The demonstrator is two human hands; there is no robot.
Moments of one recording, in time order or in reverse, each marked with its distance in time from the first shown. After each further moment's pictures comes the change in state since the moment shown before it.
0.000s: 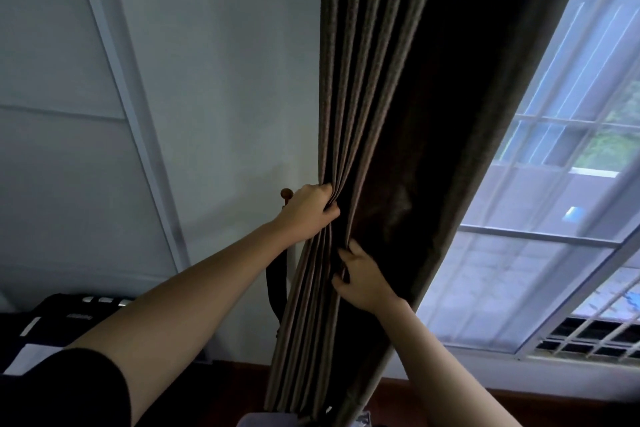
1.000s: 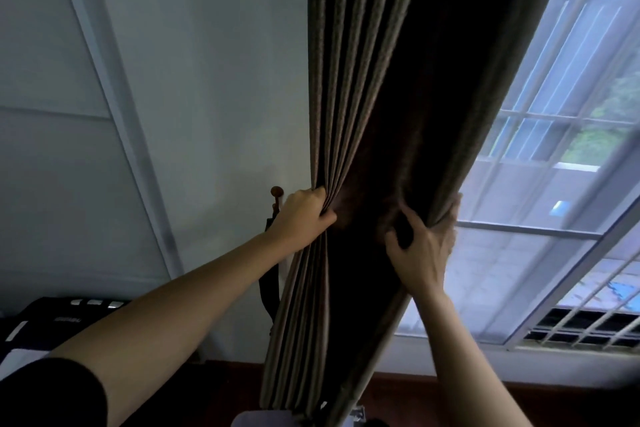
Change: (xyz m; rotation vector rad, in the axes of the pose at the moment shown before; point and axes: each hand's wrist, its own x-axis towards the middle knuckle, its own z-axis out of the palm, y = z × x) left_hand -0.013 0.017 0.007 0.128 0.102 0.032; right_hand -0.035 0.027 -0.071 0.064 0.811 0.239
